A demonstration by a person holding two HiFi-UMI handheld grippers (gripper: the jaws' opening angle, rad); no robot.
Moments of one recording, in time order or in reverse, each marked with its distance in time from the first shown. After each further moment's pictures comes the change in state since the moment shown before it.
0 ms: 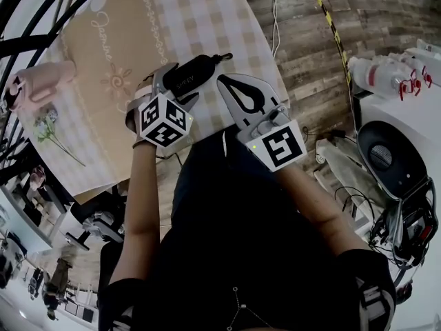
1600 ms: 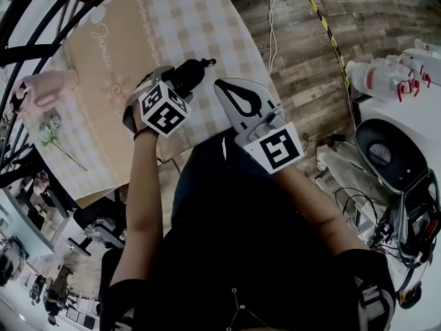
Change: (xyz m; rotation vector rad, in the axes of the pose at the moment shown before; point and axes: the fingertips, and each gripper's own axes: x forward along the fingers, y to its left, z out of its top) left arm 0.004 0.011 -0.001 -0.056 0.177 -0.047; right arm -0.018 -0.002 0.017 -0.018 -0.050 -0.002
